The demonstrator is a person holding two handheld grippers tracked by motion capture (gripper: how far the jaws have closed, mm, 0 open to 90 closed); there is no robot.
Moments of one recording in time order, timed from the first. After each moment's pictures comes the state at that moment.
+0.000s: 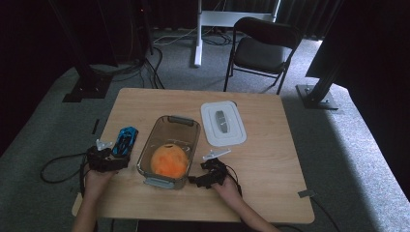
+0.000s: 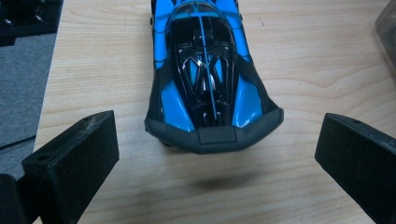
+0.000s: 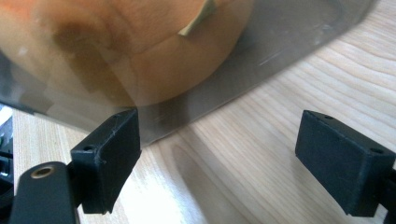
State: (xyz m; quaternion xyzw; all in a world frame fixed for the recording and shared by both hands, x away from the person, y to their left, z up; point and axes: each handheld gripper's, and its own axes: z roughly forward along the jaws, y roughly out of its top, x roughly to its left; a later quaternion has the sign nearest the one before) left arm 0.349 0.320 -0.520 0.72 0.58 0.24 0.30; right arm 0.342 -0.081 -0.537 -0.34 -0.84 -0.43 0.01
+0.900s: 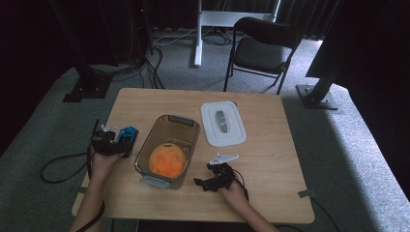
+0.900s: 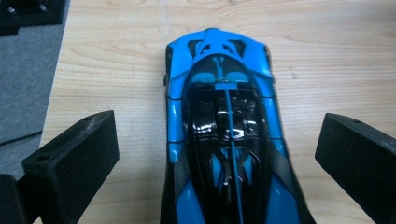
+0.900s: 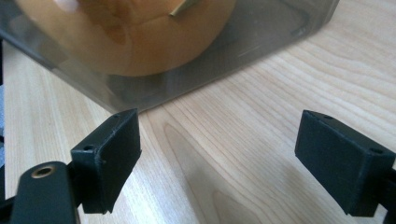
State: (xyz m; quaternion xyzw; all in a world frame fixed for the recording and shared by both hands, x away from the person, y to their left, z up) left arm 0.411 0.315 -0.516 0.71 0.61 0.23 0.28; right arm 0.326 -0.104 -0.534 -0.33 -0.83 -0.44 -0.04
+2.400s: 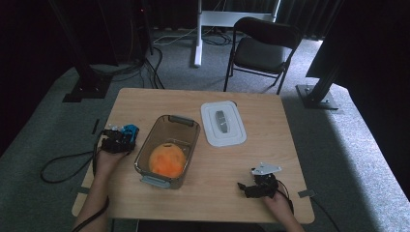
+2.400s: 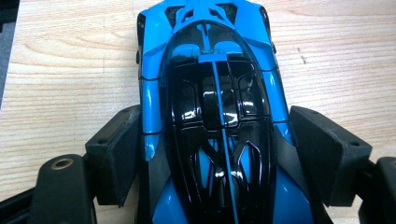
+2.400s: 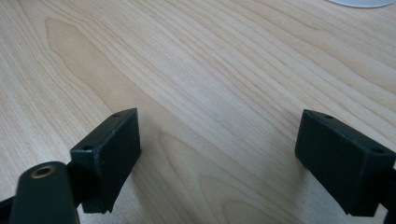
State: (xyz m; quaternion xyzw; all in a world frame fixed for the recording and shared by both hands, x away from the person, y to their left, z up) left arm 0.427 0.309 -0.532 0.73 0.59 0.21 0.26; right arm 0.300 -0.237 -0.550 -0.37 -0.84 -0.36 -0.16
